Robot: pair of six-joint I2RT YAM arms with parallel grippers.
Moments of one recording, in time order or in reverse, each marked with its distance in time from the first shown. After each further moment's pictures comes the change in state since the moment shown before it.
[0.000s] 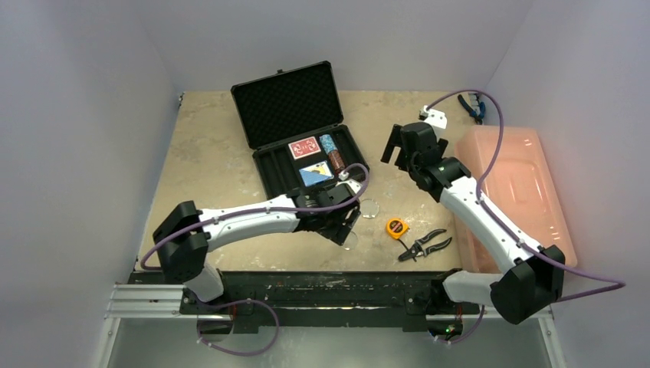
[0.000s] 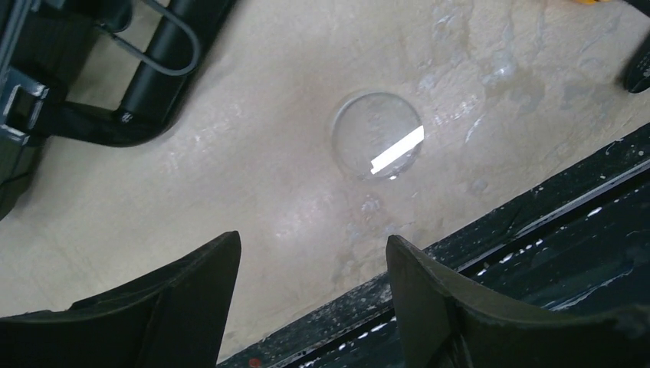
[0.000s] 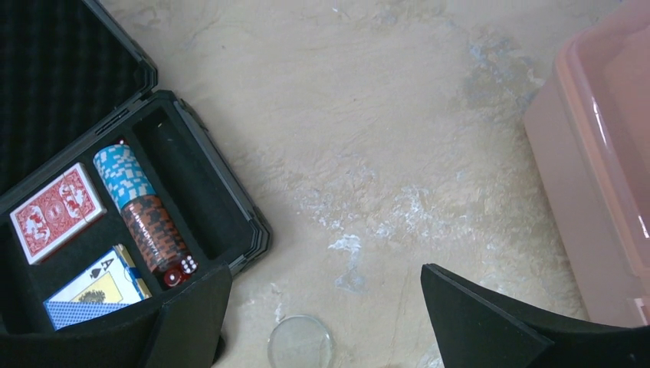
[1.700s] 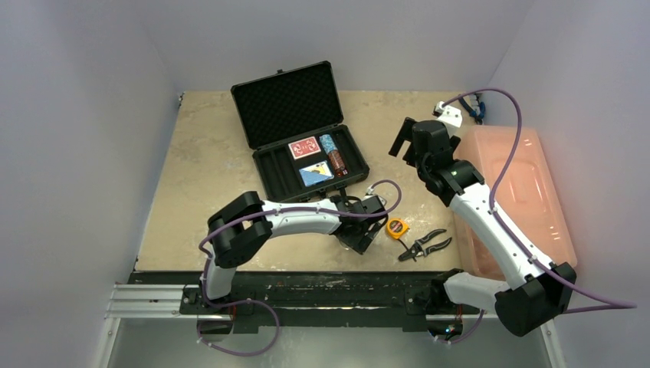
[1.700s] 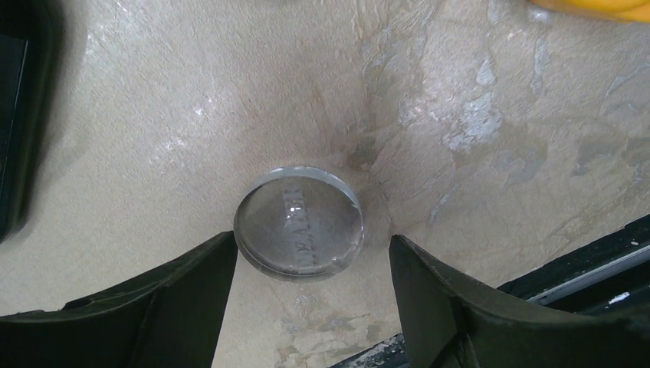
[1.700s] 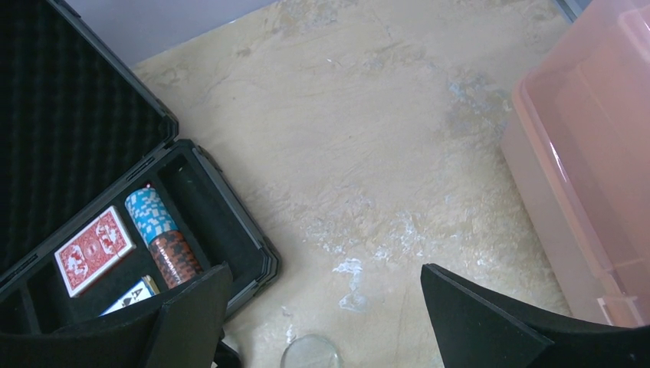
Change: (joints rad) left arm -0.076 0.390 0.198 0.058 0.024 -0.002; right arm -0.026 -0.086 0.023 -0.003 0.039 0.015
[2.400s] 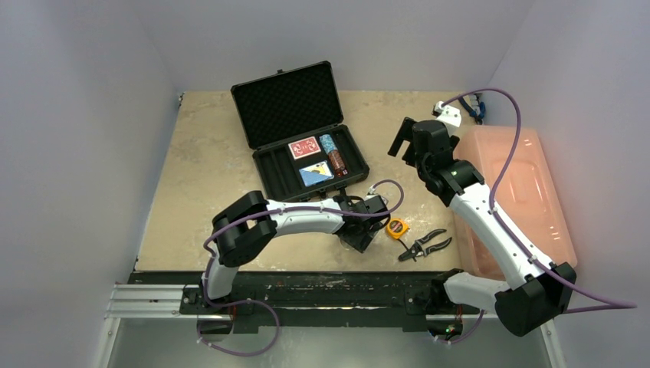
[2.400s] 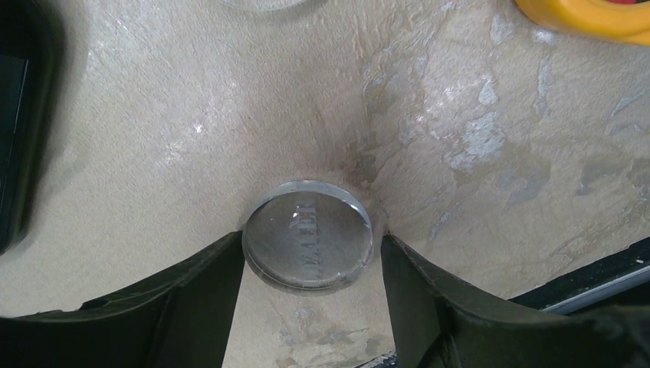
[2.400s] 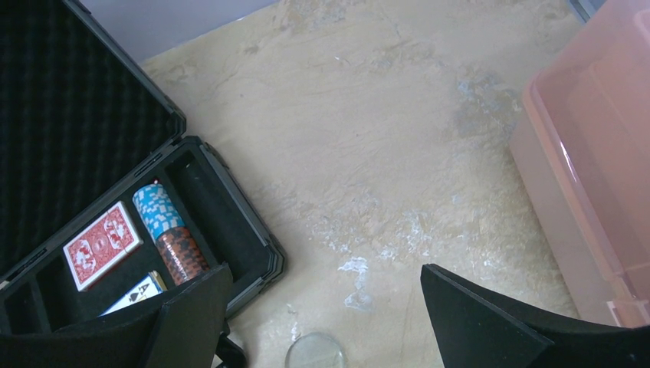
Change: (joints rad) left arm 0.000 0.033 0.034 -0.009 -0.018 -0.001; right arm 0.000 0.000 0.000 0.004 -0.021 -0.003
